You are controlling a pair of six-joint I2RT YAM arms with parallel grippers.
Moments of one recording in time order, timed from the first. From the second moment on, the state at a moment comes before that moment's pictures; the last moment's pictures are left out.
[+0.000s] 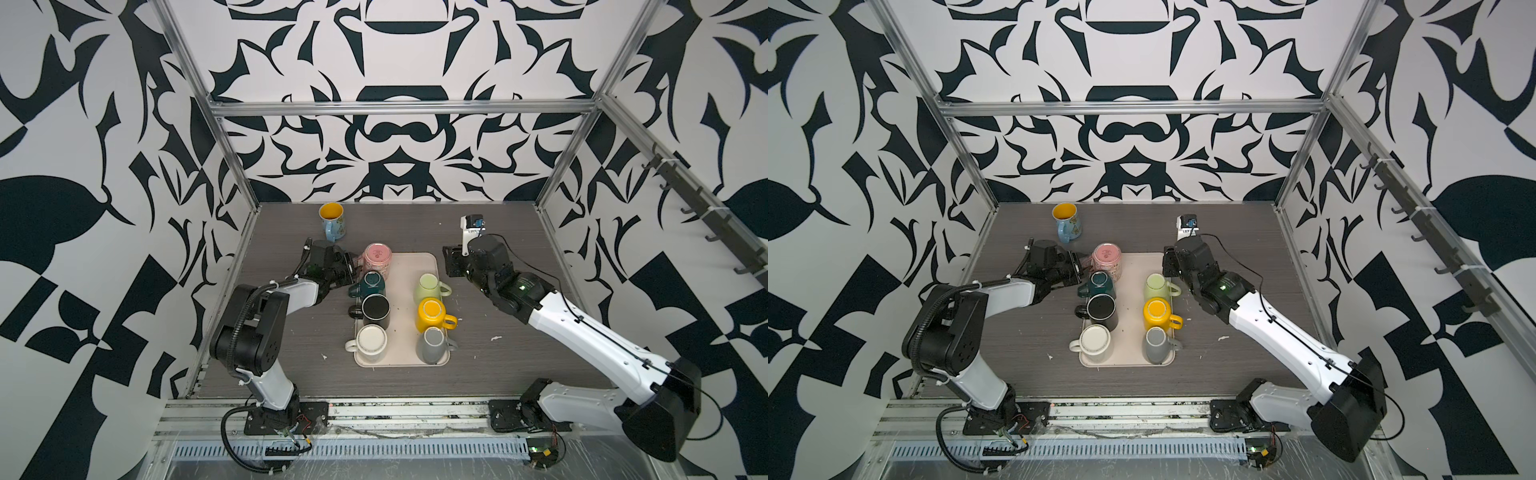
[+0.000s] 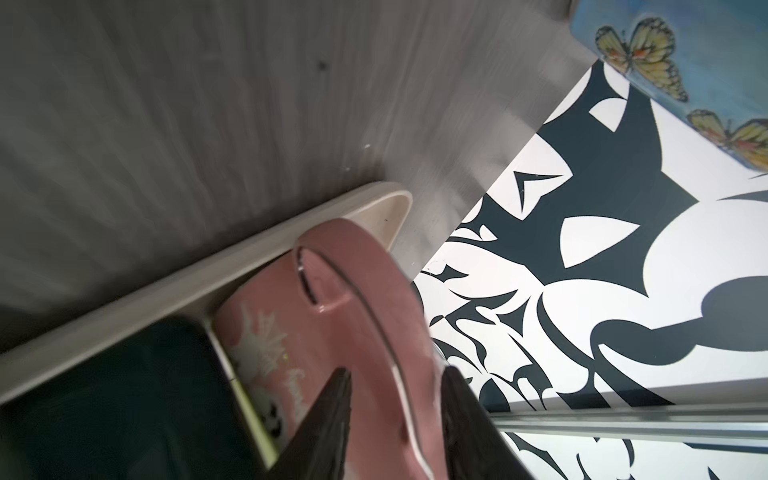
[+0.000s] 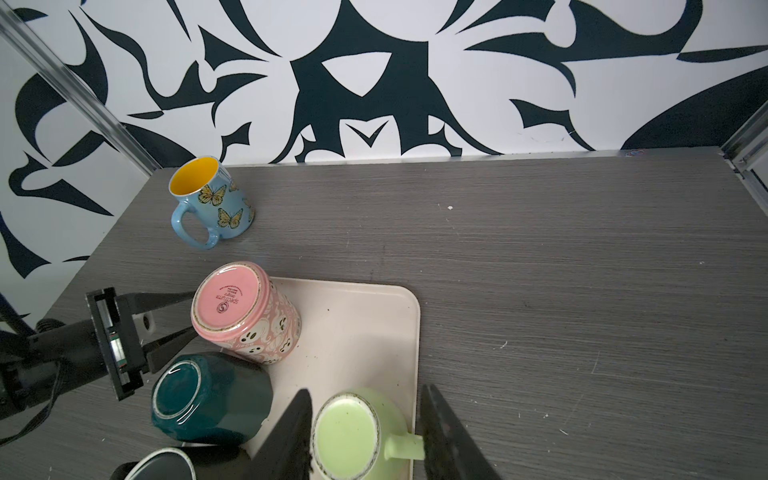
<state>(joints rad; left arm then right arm) -0.28 1.70 0.81 0.32 0.34 -2.07 0.66 1.19 1.04 -0.34 0.31 0.42</state>
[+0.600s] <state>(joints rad) -0.28 1.79 0.85 0.37 0.36 -2.07 0.66 1.26 1.07 -0.35 0.31 0.42</state>
